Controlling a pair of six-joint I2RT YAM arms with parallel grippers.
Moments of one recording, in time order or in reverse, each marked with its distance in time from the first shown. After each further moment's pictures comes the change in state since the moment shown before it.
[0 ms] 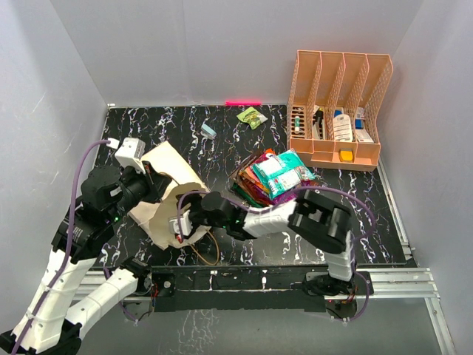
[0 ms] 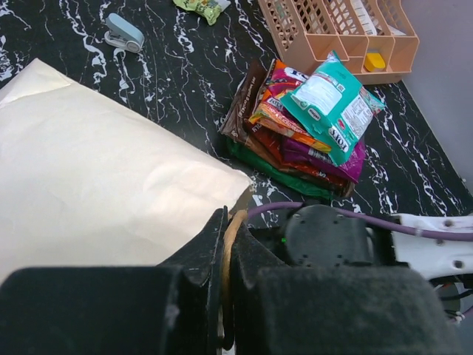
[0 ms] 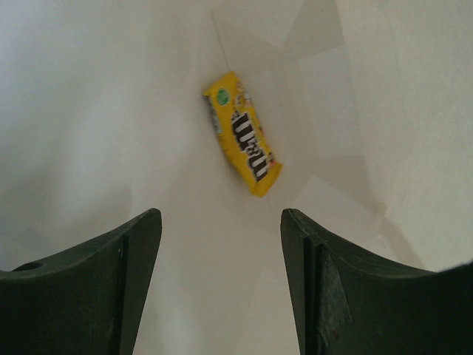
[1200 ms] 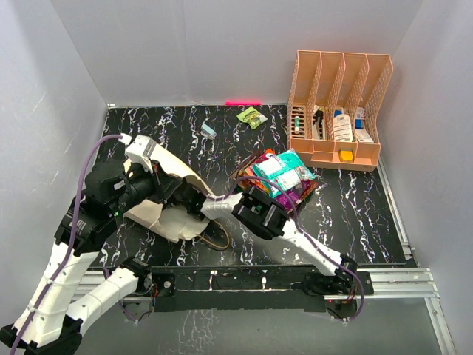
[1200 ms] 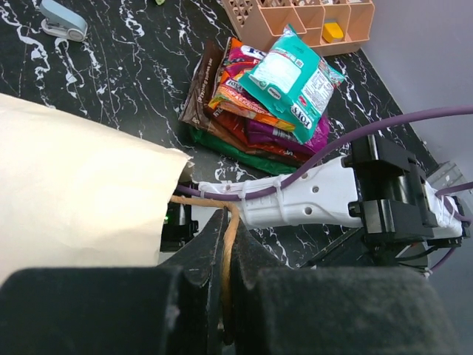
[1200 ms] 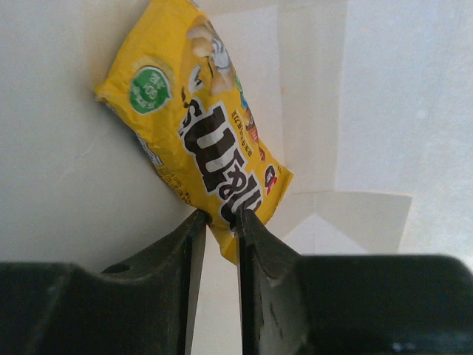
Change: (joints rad) left arm 0.000 0.047 0.028 0.002 0.169 0.017; right arm -0.094 0.749 0.883 -0.014 0.015 -0.483
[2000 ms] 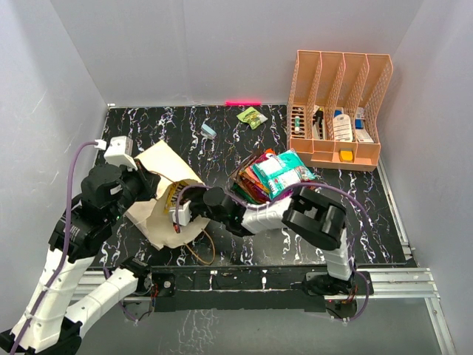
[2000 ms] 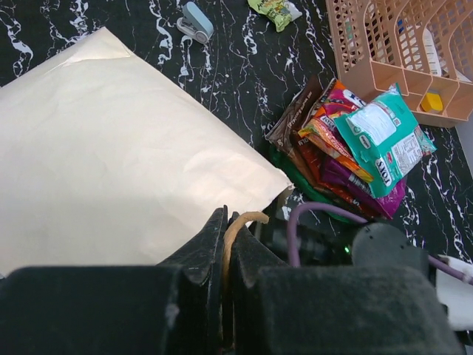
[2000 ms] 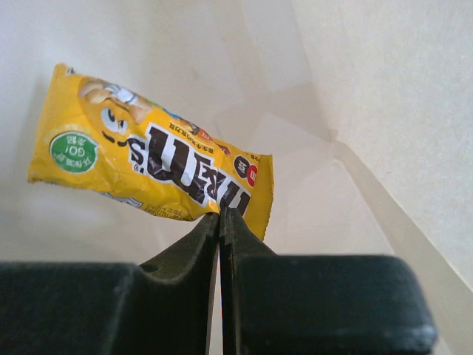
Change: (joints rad) left arm 0.000 -0.032 0.015 -0.095 -0.374 -0.124; right arm 0.051 -0.694 -0.848 0.129 0.138 0.387
